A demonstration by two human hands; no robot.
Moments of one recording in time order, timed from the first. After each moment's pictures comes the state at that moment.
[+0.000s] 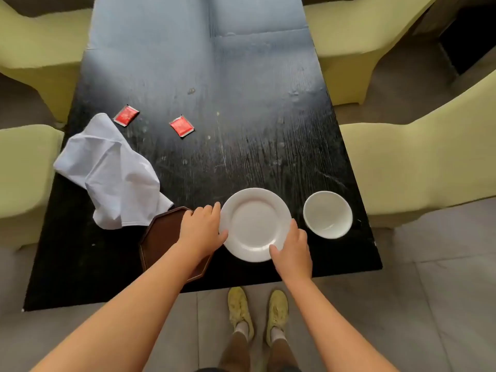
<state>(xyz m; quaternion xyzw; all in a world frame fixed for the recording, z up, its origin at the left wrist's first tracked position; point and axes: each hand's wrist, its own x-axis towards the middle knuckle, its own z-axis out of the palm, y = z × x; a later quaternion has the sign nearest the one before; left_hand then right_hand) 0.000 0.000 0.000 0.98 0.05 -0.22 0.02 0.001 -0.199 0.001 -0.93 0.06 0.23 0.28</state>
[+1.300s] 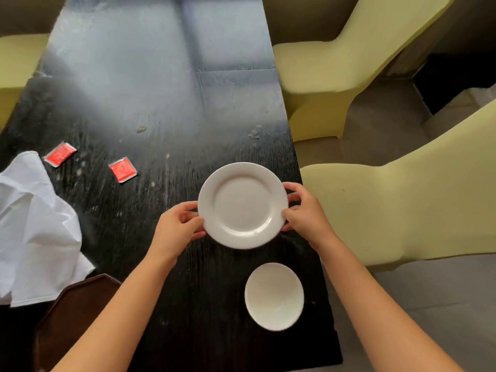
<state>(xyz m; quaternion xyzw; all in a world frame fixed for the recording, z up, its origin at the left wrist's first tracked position) 0.142 -0.054 0.015 0.70 0.31 -0.03 0.64 0.239 -0.277 0.032 -0.81 0.02 0.24 0.54</state>
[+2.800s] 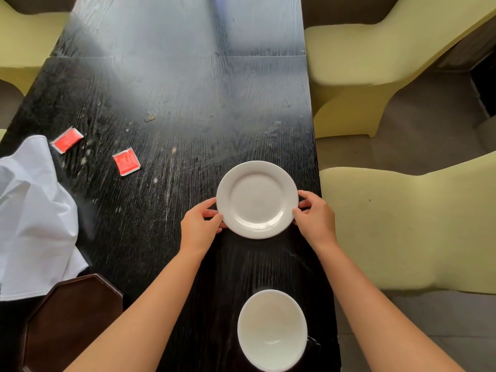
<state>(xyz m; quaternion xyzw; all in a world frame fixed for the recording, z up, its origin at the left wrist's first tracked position) 0.195 -0.082 -0.055 0.73 0.39 0.03 0.57 0.297 -0.275 -0.042 -0.90 0.01 0.16 0.40</state>
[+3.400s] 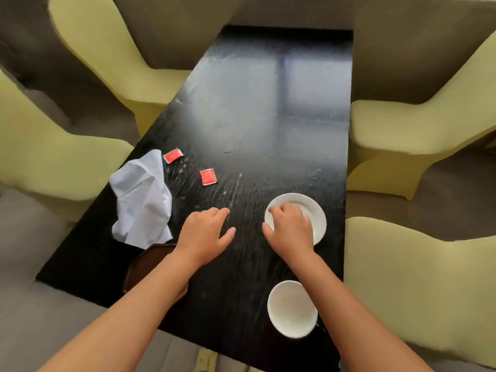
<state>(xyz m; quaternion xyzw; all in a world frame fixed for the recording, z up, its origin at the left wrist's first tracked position) 0.098 -0.050 0.093 0.98 0.18 0.02 0.10 0.215 -0.203 0.100 -0.93 -0.33 0.09 0.13</state>
